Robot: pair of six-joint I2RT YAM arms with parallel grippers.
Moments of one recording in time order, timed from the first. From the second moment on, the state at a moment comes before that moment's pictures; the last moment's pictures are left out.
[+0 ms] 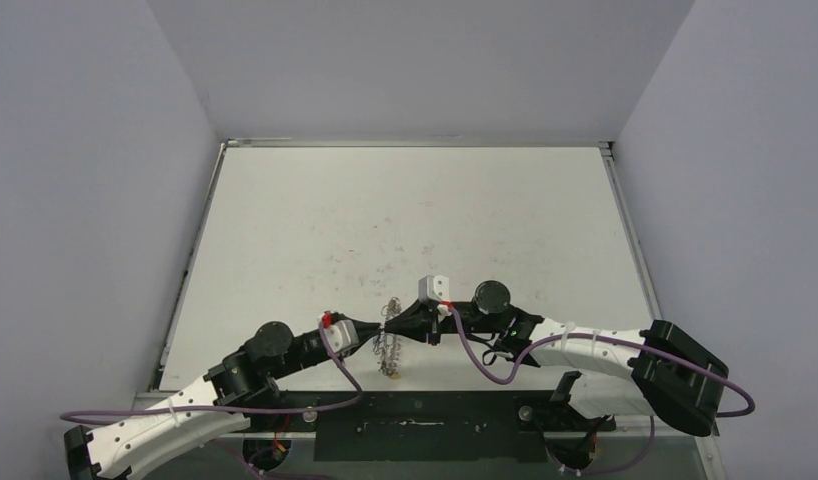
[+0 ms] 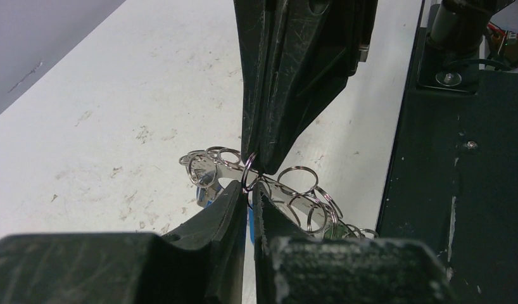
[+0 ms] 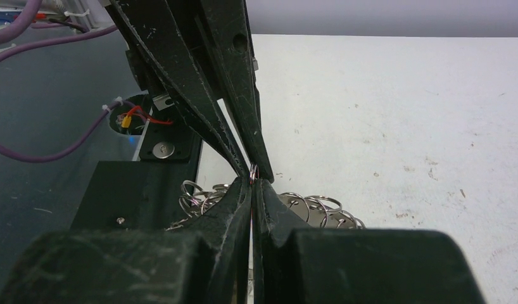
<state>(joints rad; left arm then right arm) -1.03 0.34 0.24 0.01 0.12 0.17 0.98 1.23 0.44 0.78 -0.61 -0.02</state>
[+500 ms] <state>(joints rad) -1.03 0.32 0.23 0.01 0.13 0.17 0.98 1.23 0.44 0.78 -0.61 -0.04</state>
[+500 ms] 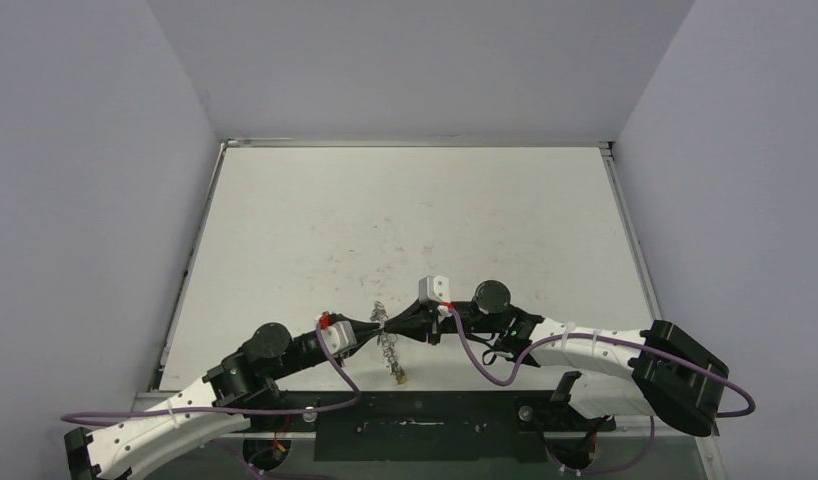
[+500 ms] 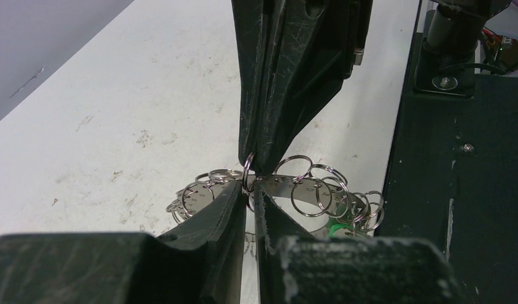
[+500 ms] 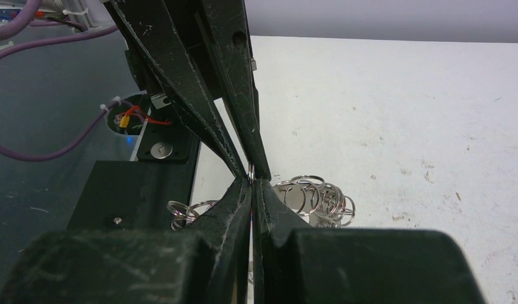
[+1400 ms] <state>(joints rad) -1.03 0.38 0.23 0.06 0.14 0.17 0.98 1.23 0.44 0.72 -0.61 -0.04</state>
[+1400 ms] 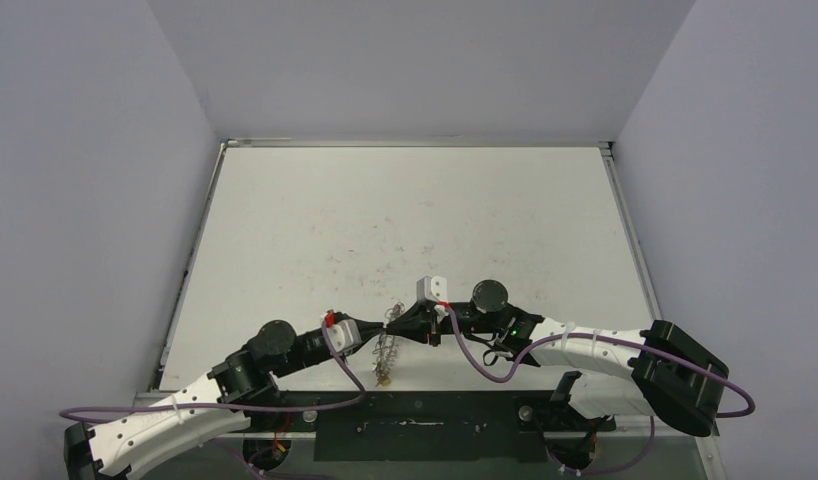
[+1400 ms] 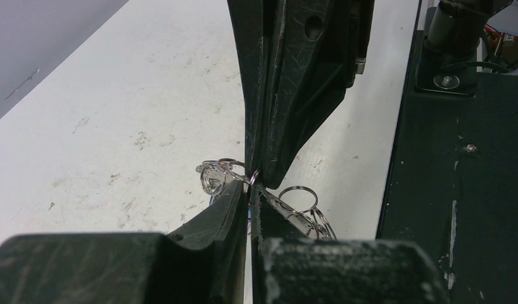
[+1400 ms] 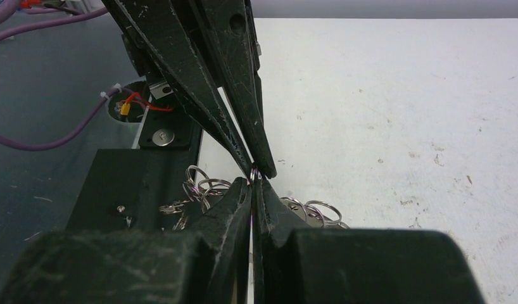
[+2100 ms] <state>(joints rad) -1.03 0.50 0.28 0.00 0.14 0.18 0.98 1.11 0.44 0.57 -0.48 -0.15</state>
